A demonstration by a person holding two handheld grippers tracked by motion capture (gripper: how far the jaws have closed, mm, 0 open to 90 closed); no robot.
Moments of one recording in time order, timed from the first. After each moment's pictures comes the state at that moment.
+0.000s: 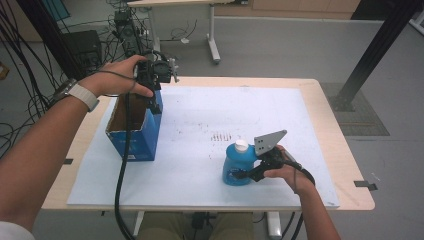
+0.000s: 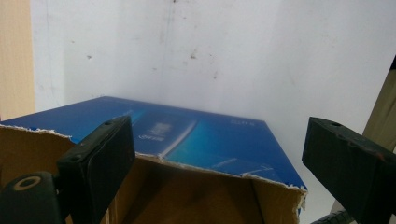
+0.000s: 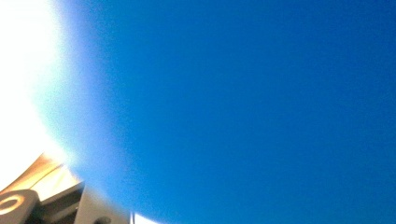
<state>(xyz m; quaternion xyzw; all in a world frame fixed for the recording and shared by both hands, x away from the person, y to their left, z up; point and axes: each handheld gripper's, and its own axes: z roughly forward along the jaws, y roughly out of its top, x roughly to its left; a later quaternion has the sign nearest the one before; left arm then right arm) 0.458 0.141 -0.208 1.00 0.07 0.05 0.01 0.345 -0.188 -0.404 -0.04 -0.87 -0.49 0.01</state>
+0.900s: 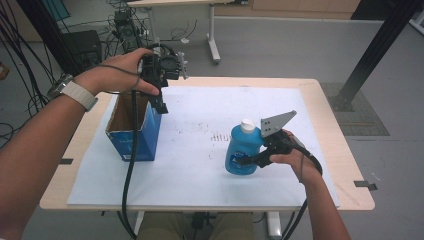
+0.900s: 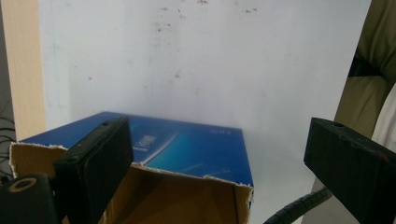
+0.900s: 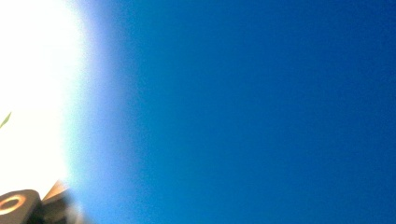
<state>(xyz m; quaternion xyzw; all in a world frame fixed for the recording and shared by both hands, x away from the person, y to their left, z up) 0.426 0.112 -0.171 1.00 0.05 0.06 0.01 0.352 -0.194 -0.340 -0.07 -0.87 -0.48 0.00</state>
